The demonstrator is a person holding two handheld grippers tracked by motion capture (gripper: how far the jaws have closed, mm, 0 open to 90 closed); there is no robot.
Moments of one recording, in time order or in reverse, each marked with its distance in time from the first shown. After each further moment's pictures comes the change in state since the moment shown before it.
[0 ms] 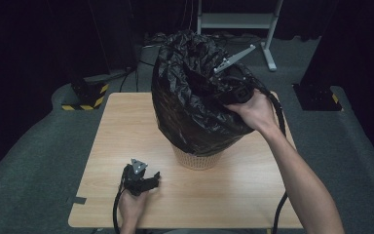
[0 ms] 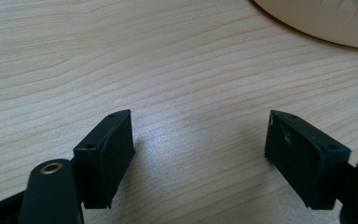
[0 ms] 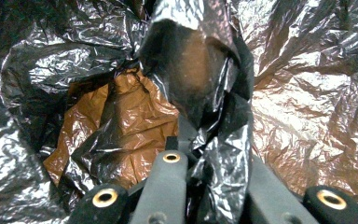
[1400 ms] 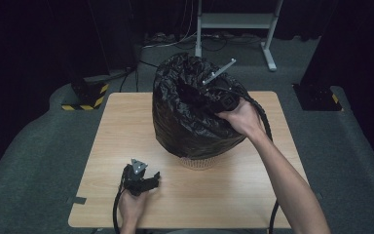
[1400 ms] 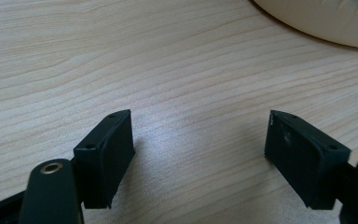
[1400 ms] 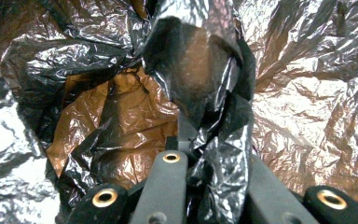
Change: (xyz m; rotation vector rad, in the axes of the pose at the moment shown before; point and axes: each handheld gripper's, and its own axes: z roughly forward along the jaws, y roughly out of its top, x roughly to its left) left arm 0.000 0.000 0.000 -0.001 -0.002 -0.003; right arm -0.011 -0.014 0.056 0.122 0.009 0.061
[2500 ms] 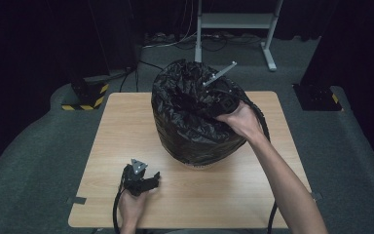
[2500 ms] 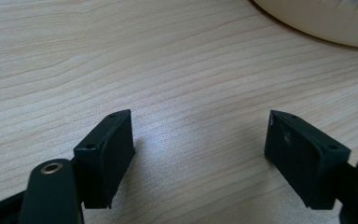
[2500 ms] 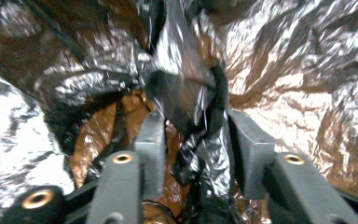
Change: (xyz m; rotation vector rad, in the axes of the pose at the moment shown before) left arm 0.000 0.000 0.000 -0.002 0.000 -0.001; right arm 0.003 -0.004 0.002 -0.029 -0.017 0.008
